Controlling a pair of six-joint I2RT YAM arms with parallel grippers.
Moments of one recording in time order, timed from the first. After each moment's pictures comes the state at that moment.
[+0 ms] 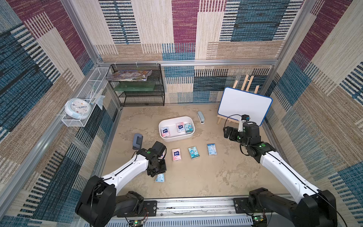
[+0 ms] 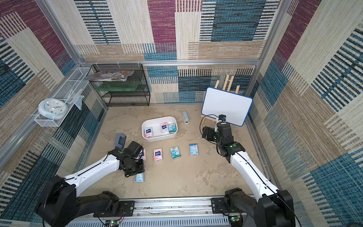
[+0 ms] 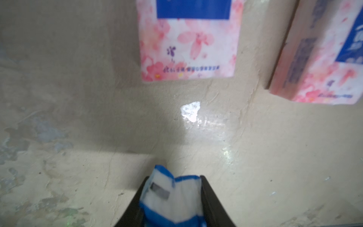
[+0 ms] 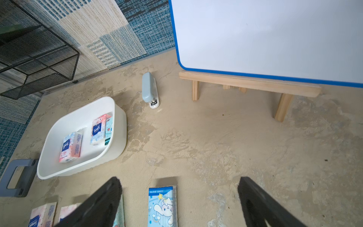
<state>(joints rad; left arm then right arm) -0.46 1.27 0.69 -0.83 0.10 -0.70 0.27 1.10 0.79 -0.24 0.05 0.42</state>
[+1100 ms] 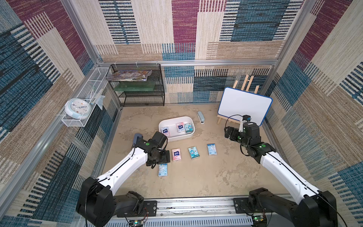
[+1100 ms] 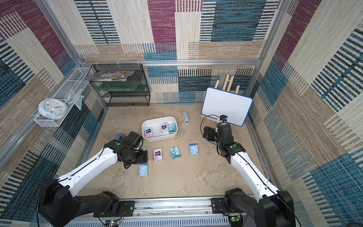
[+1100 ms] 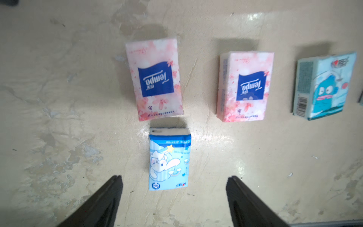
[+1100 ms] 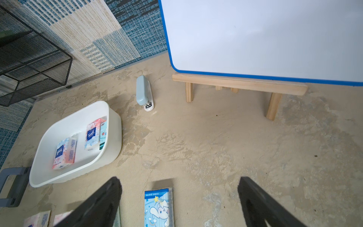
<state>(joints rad) -0.46 1.28 0.95 -0.97 0.00 -0.59 0.27 1.10 0.78 -0.24 0.09 0.43</state>
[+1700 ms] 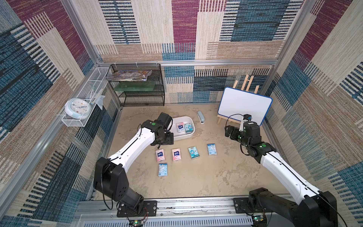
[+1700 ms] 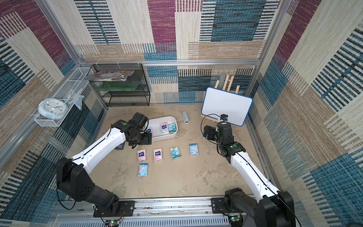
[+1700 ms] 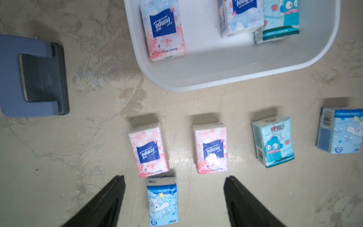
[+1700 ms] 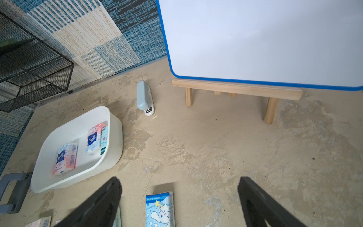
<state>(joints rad) -0.43 1.58 1.38 -1.04 -0.10 -0.47 0.27 1.09 0.79 -0.23 0.10 0.44</state>
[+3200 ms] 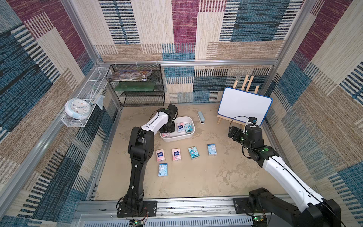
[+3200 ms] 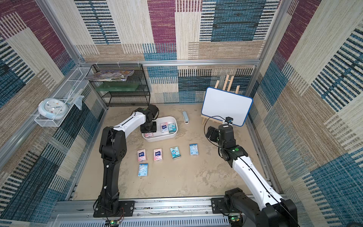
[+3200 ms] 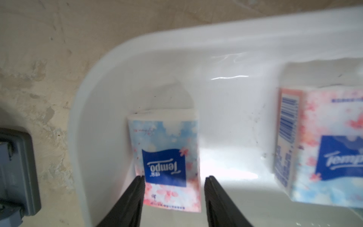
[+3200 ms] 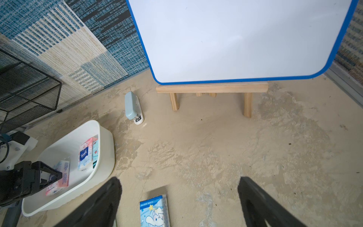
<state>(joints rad) -0.34 2.24 1.89 -1.04 -0.19 -0.46 0.27 1.03 0.75 -0.25 0.20 0.52</state>
